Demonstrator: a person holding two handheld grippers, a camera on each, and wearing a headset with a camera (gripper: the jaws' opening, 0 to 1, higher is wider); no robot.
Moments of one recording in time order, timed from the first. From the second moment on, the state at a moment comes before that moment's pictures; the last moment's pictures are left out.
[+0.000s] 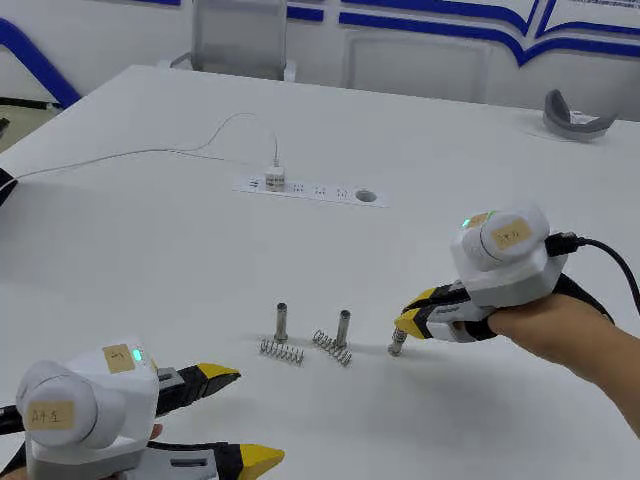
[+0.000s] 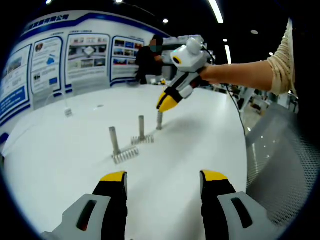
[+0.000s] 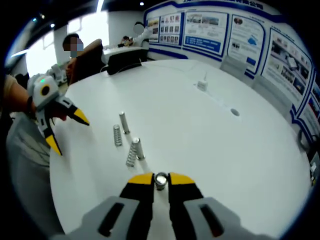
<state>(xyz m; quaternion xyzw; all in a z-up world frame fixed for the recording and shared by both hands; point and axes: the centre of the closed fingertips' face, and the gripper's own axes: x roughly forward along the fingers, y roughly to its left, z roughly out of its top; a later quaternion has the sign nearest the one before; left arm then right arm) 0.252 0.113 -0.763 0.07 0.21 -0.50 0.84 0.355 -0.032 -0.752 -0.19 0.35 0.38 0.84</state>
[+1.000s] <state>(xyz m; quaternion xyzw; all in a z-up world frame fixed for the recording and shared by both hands) 0.254 0.114 -0.761 0.07 0.21 -0.50 0.84 0.351 -0.031 -0.758 -0.19 0.35 0.38 0.84</state>
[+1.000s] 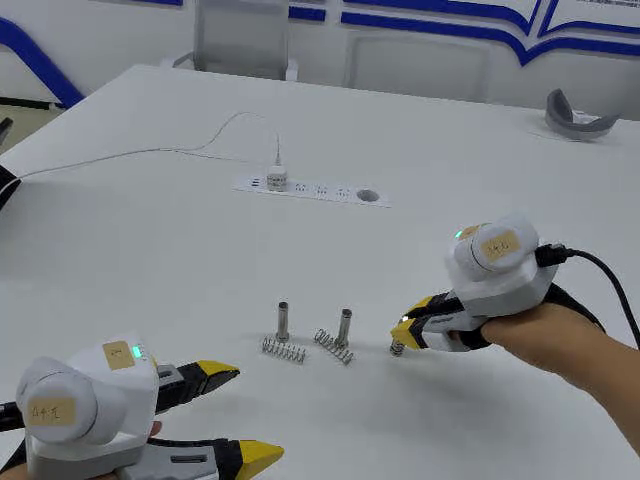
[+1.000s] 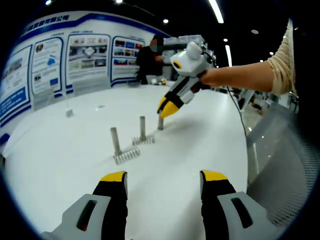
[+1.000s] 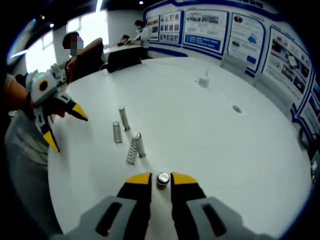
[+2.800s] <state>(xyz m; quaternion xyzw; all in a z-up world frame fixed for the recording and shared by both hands) 0.254 0.115 -0.759 0.07 0.20 -0.49 0.84 0.337 0.032 -0.795 -0.18 0.37 0.39 0.82</state>
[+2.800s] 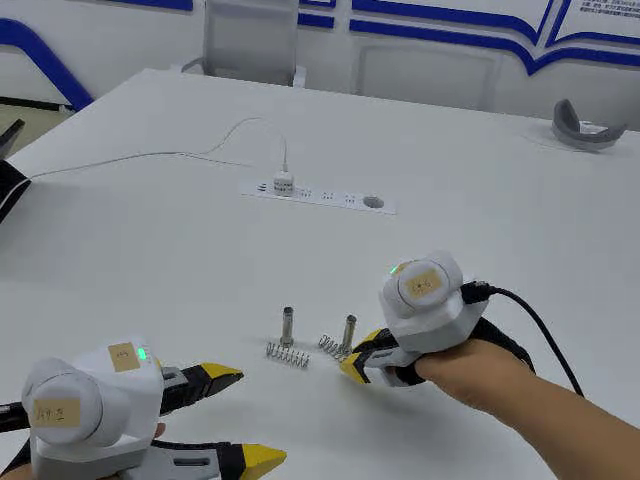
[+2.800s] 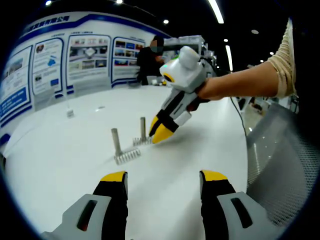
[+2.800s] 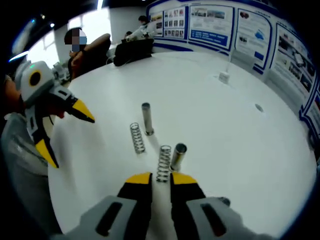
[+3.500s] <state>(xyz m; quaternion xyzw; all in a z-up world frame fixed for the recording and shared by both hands) 0.253 0.115 -0.761 0.07 0.21 -0.49 0.84 0.335 0.030 -0.805 -0.17 0.39 0.39 0.82</state>
